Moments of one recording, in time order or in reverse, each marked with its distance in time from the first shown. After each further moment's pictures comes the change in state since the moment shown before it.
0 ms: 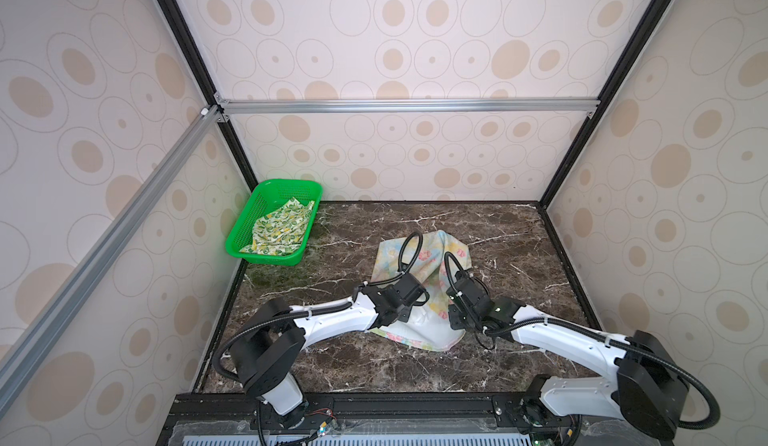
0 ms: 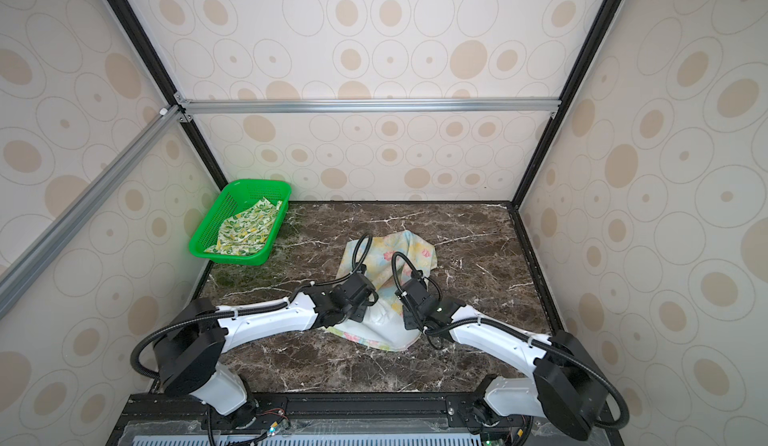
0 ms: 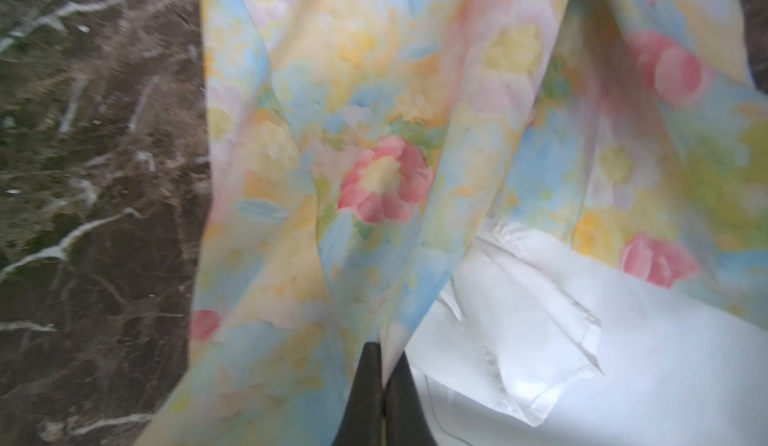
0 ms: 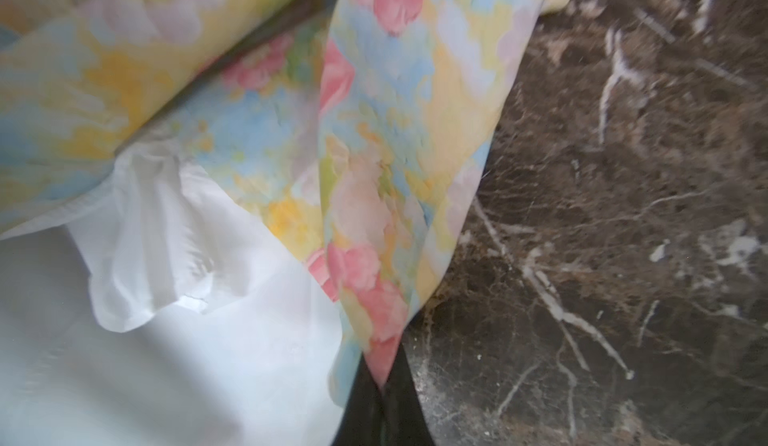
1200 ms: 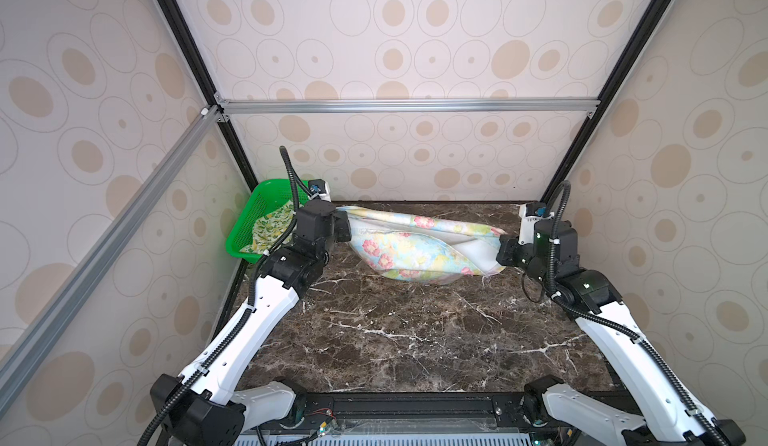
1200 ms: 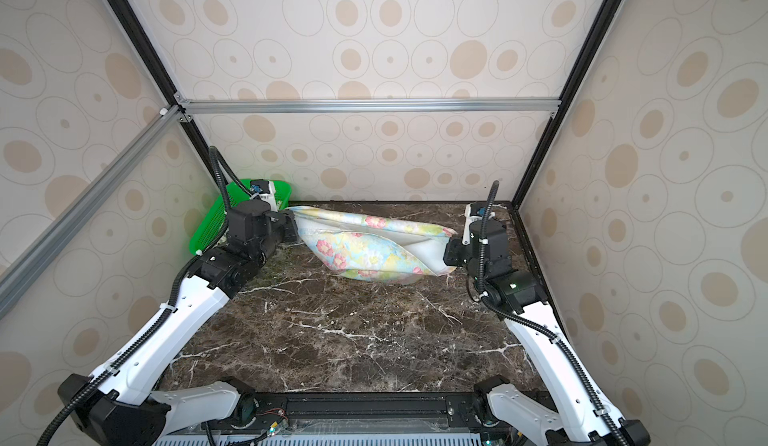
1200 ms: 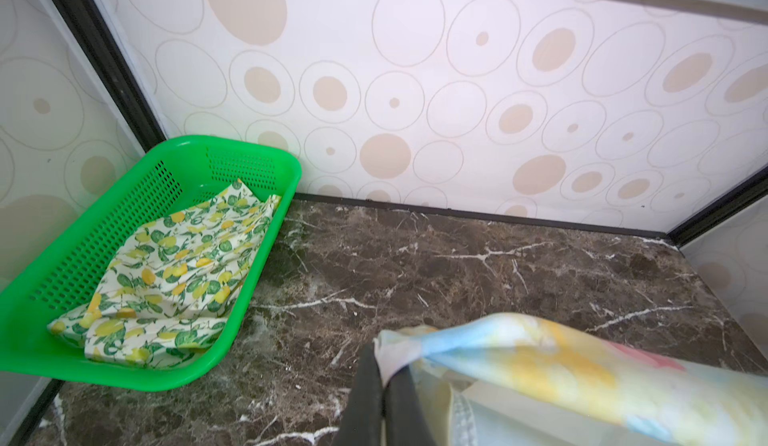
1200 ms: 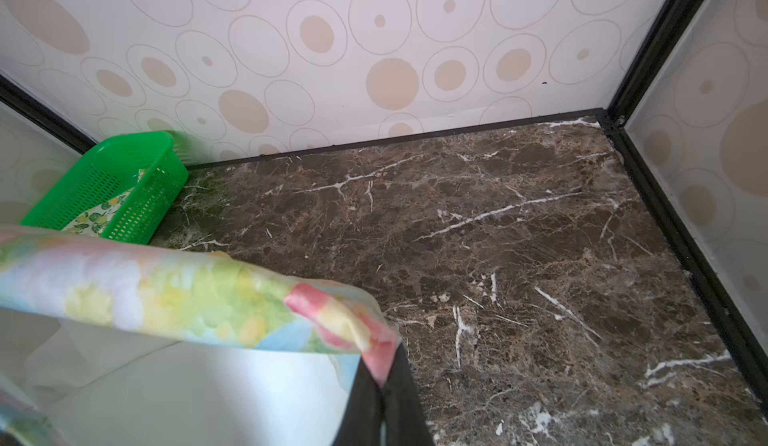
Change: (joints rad) left arm 0.477 -0.346 0.298 0.014 0.019 0.209; right arm -0.456 -0.197 0.423 -0.058 -0.179 -0.239
